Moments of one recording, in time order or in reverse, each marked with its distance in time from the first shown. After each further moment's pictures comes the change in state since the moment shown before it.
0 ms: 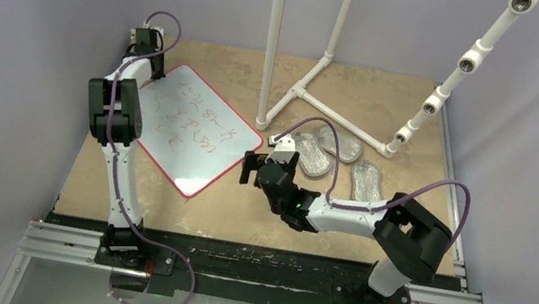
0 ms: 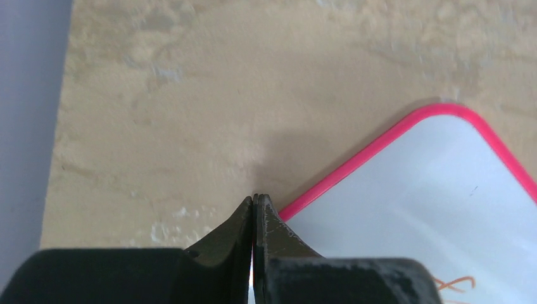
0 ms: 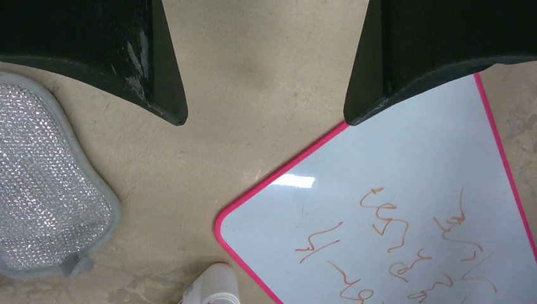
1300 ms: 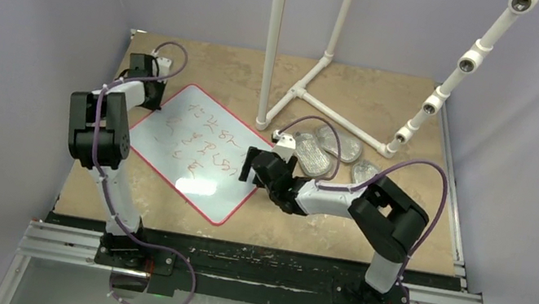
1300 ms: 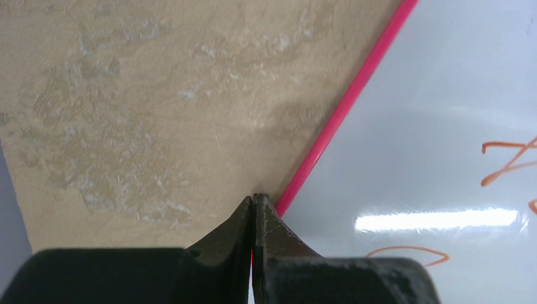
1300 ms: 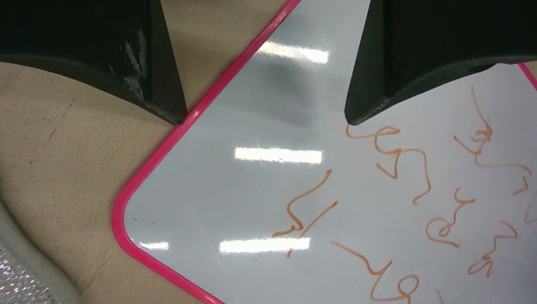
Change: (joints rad) left arm -0.003 -0.399 -0.591 0.033 0.142 0.226; right arm -0.092 0.178 0.108 -0.193 -0.160 0.286
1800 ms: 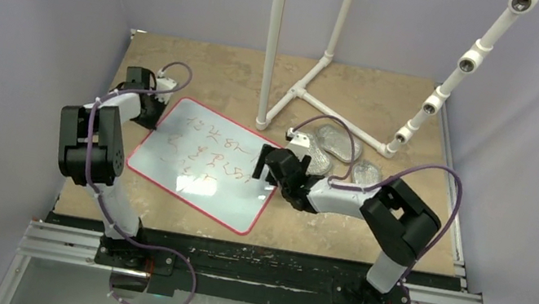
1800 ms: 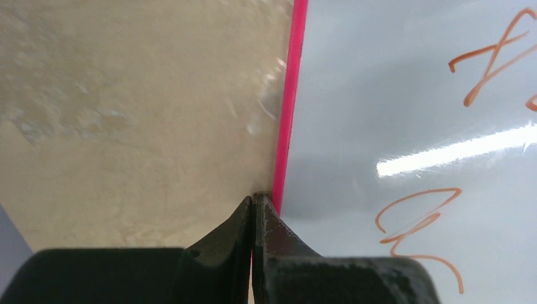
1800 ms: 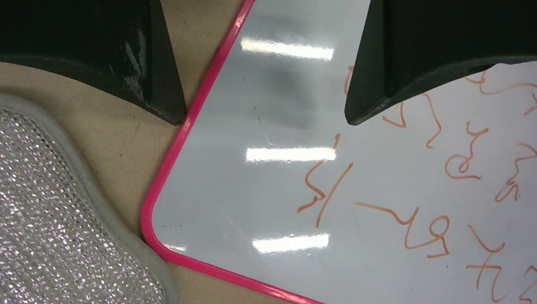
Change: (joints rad) left arm 0.003 -0.163 -0.186 -0.098 0.051 0.192; right arm -0.081 -0.040 -0.039 -0.012 -0.016 -0.018
